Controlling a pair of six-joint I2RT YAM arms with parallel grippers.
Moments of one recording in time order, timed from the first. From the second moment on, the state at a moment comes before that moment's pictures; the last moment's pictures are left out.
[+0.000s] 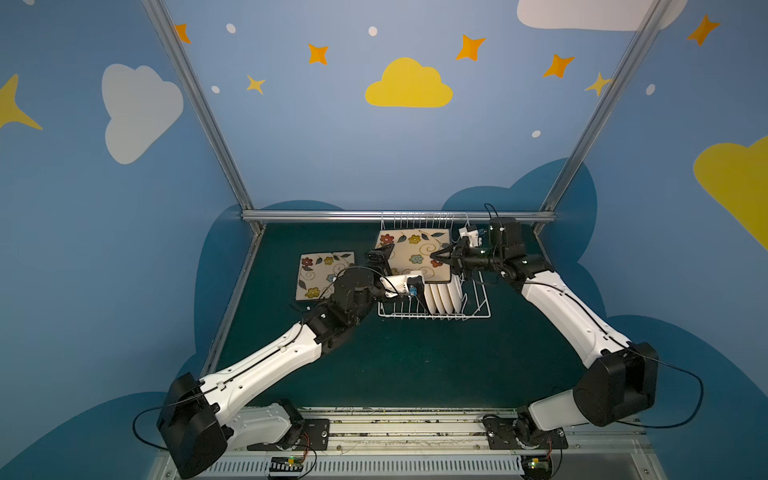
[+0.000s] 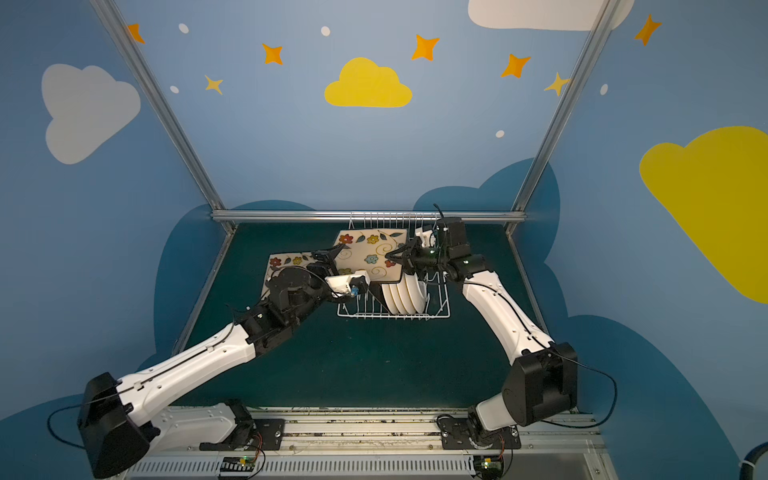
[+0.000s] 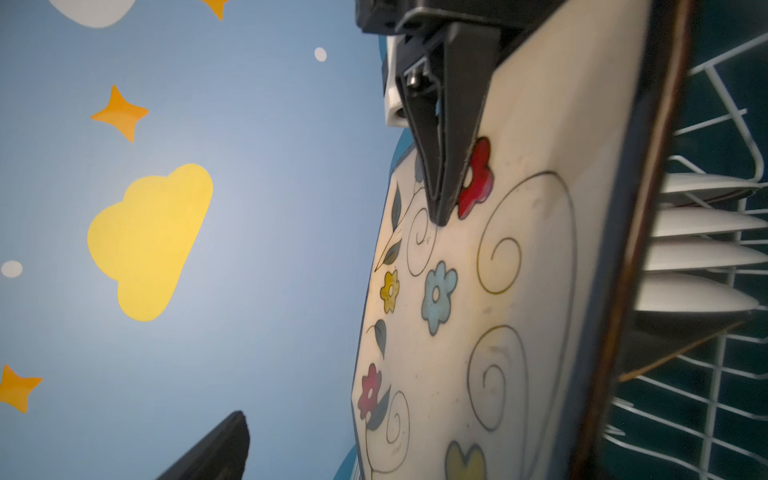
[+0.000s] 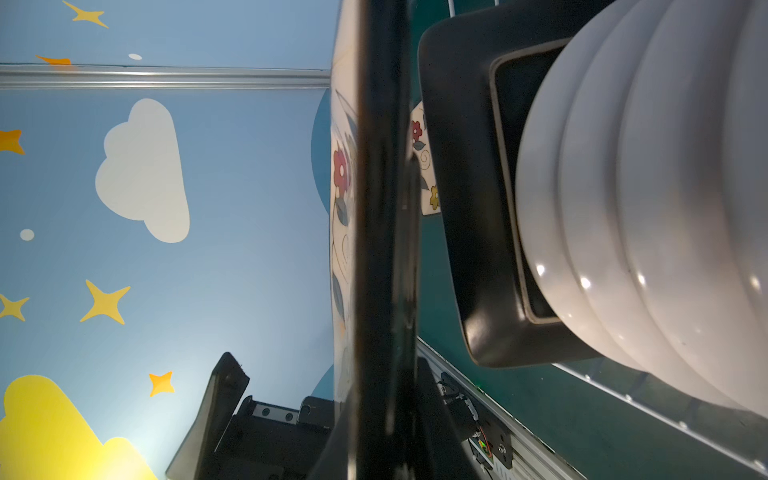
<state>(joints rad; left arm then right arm) -0.77 1.21 0.96 0.10 -0.23 1.02 0.35 1.47 1.30 -0.36 -0.76 1.14</state>
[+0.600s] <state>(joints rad) -0.52 0.97 0.98 -0.08 -0.03 0.54 0.30 1.42 1.26 -0.27 -0.68 1.09</state>
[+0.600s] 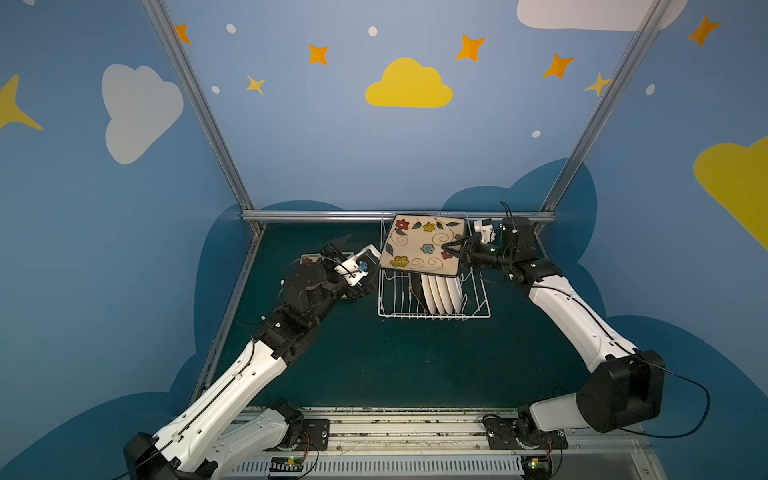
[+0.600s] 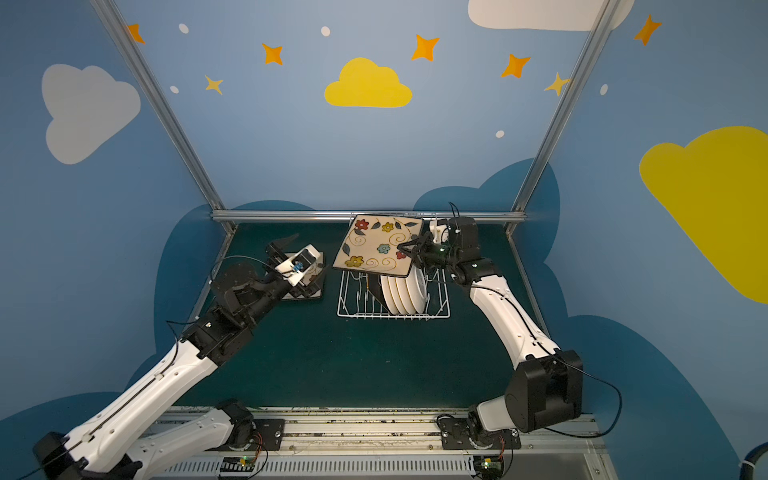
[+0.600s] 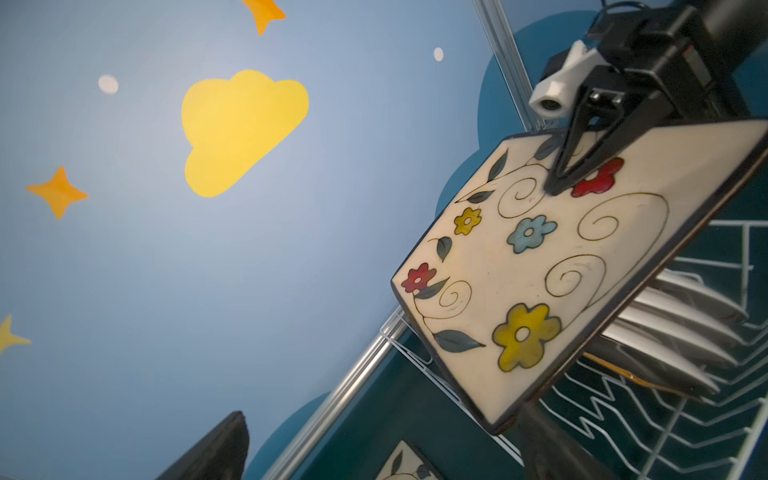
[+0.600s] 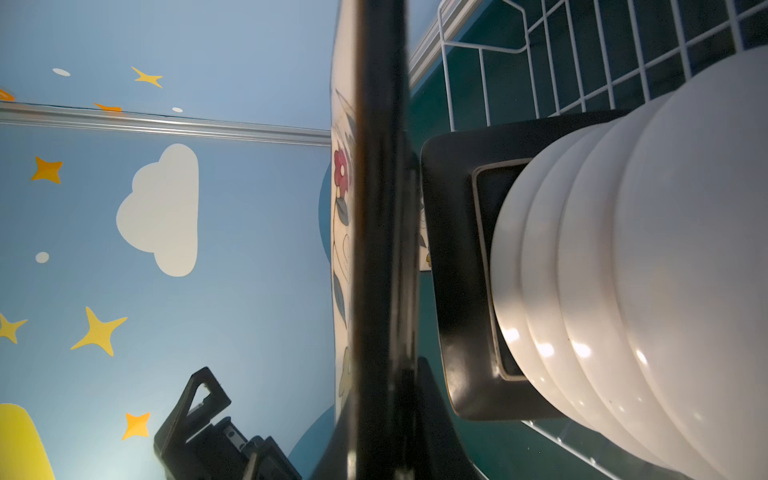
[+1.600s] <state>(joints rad) -0.22 1.48 1.37 -0.38 0.97 -0.35 0.28 1.34 1.16 -0.12 -0.75 0.87</state>
